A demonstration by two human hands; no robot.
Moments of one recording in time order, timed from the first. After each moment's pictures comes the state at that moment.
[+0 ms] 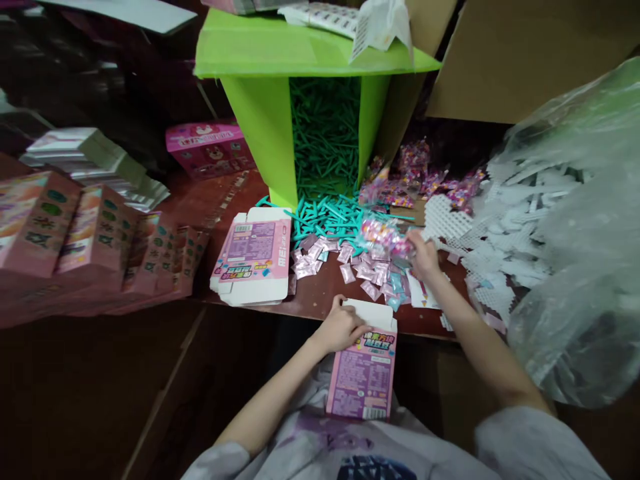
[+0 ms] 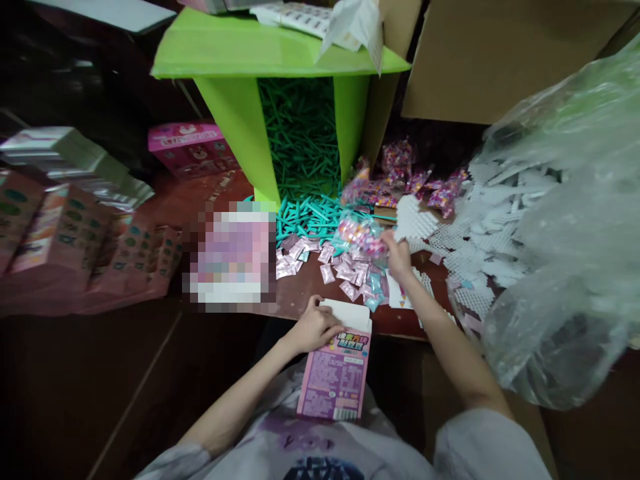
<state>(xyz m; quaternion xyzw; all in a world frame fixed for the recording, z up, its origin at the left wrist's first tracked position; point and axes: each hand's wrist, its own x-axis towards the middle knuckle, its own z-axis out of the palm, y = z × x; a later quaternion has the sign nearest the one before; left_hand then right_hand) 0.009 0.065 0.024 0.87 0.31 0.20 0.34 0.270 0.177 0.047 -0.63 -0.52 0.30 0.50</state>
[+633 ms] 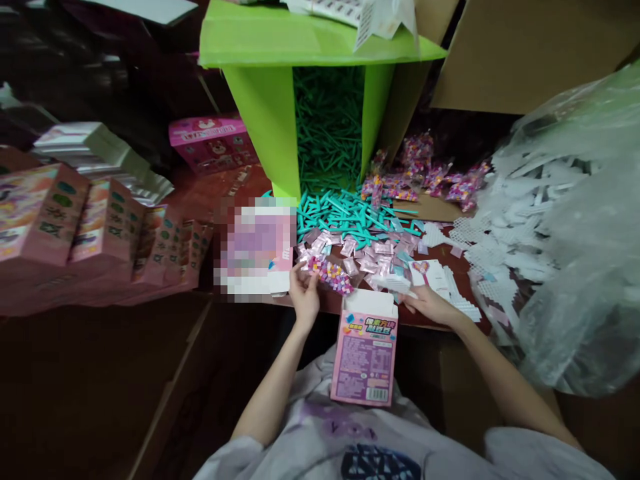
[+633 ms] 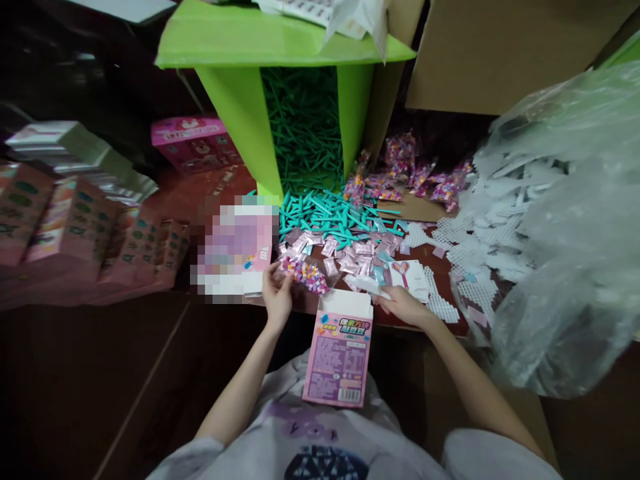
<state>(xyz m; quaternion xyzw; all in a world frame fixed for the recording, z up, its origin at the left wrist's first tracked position) -0.027 0.097 0.011 0.42 0.57 0.62 0.34 0.272 0.061 0.051 -0.56 -0.65 0.49 0.14</state>
